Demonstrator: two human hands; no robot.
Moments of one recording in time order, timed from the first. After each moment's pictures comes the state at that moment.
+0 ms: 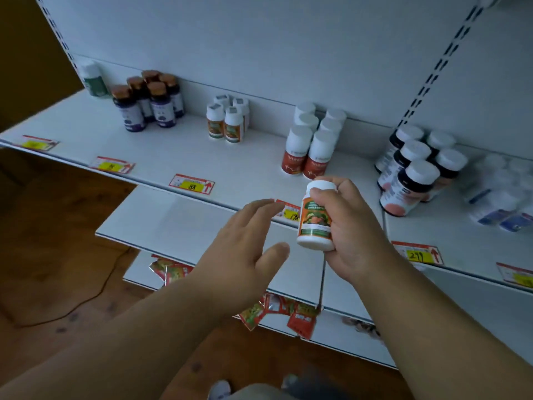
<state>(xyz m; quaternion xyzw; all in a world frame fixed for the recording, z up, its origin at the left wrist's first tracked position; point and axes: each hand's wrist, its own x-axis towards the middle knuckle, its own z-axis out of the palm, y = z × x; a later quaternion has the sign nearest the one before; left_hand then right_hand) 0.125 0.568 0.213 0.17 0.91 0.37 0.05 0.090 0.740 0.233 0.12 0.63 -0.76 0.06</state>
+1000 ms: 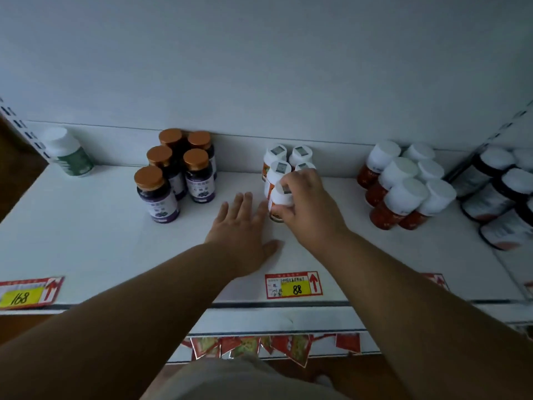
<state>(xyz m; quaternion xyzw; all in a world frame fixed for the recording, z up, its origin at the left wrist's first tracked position) -0.221 0.365 0.151 0.26 0.96 0.04 0.13 -0.200 0.520 0.190 0.00 0.97 -0.21 -0.09</state>
